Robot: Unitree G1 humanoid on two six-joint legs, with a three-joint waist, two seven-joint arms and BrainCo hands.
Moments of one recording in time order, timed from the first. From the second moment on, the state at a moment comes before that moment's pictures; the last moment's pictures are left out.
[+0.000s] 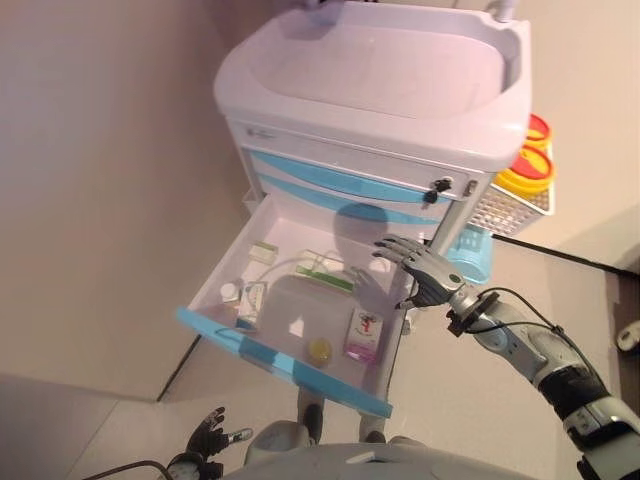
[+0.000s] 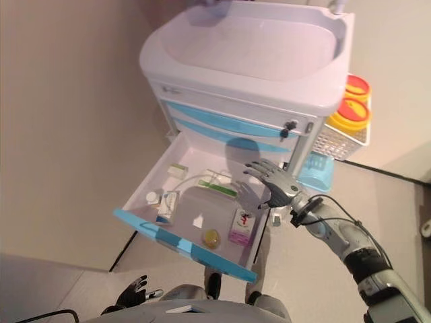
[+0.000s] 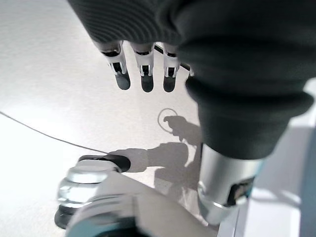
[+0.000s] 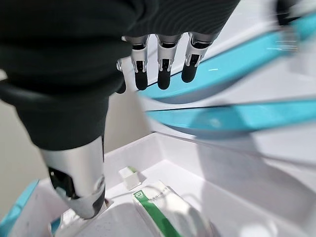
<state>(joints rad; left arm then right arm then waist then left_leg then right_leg) 0.15 0.25 -0.12 1.17 -0.18 -0.28 -0.06 -0.32 -0.70 0.44 0.35 -0.87 -0.56 -0.24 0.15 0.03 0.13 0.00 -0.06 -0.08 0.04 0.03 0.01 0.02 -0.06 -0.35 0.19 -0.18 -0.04</state>
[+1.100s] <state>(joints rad) 0.15 0.26 -0.12 1.16 -0.04 -0.33 -0.08 -0.34 -0.52 0.65 0.75 -1.15 -0.50 -0.16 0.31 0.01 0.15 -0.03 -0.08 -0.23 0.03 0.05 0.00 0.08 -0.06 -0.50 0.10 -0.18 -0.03</state>
